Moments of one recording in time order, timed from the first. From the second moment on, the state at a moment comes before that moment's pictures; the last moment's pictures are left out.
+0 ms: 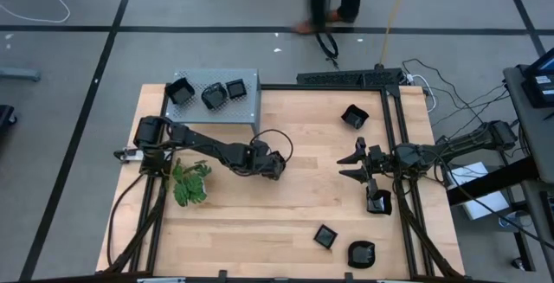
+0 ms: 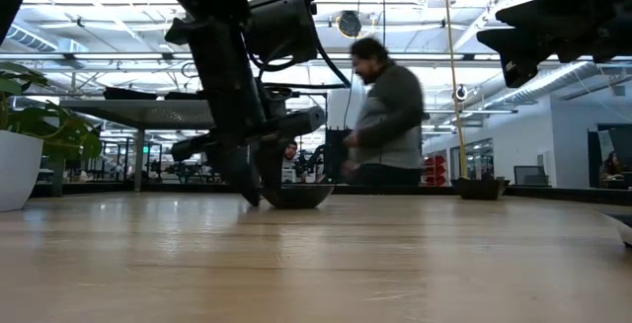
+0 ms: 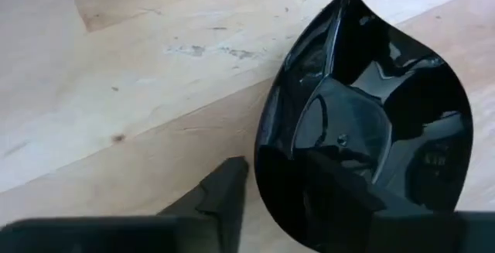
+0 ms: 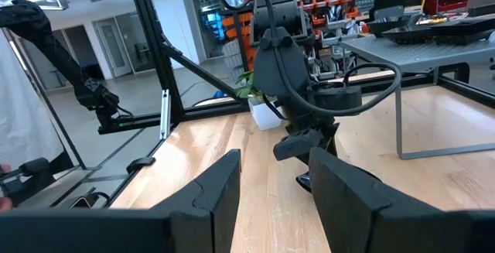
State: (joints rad) left arm -0.07 1.91 1.14 -0.46 -0.29 -1.20; right arm 0.24 0.52 0.07 0.48 0.13 0.22
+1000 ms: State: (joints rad) left arm 0.08 1.35 1.14 -0.46 -0.54 -0.83; right arm 0.24 0.52 0.07 0.48 0.13 0.22
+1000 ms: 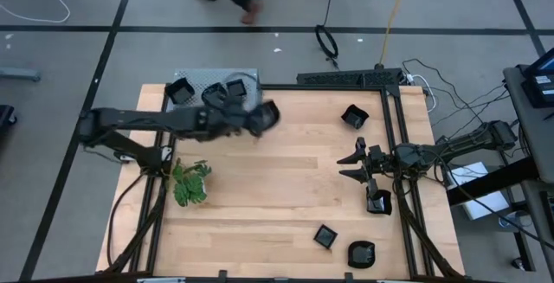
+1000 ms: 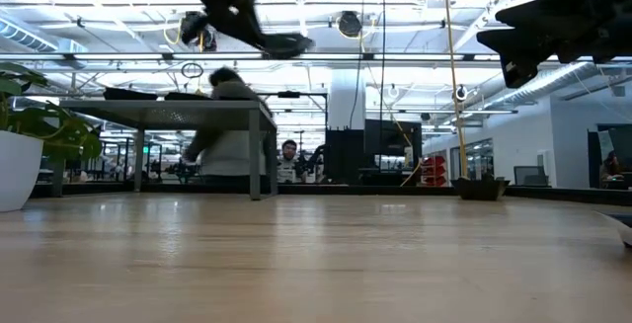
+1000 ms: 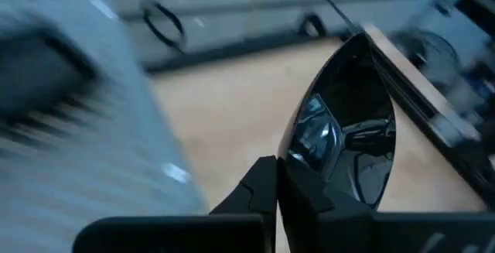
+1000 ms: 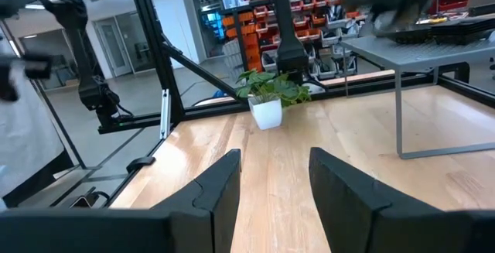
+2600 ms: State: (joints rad) left arm 0.57 1.17 1.14 -0.93 -0.50 -0.69; right arm 0.24 0.52 0.07 0.48 0.13 0.22
